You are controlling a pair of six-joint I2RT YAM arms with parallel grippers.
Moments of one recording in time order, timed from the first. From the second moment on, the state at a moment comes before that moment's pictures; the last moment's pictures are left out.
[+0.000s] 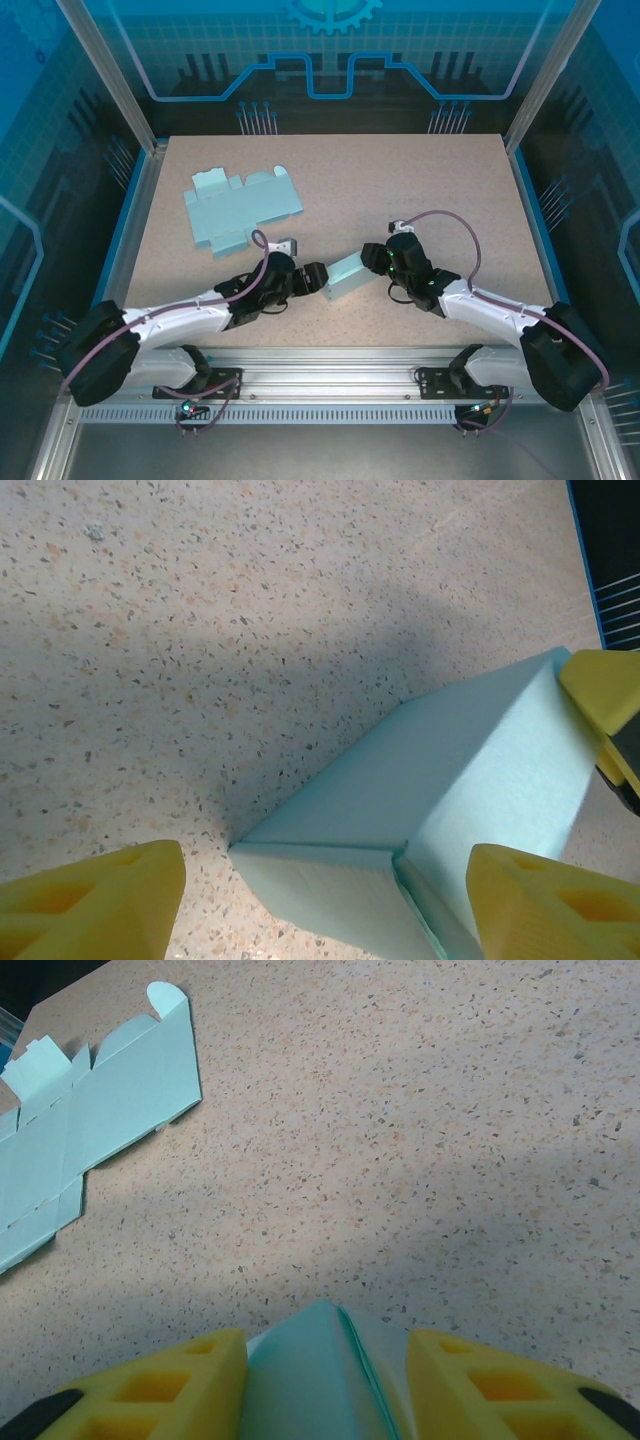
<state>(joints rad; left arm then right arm) -0.80 1.21 0.52 0.07 -0.09 -0.95 0.63 1.23 0.53 0.07 0.18 0.70</state>
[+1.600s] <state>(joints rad) -0.76 1.32 0.49 0.30 0.18 -1.01 0.63 1.21 0.54 0.02 0.21 0.70</state>
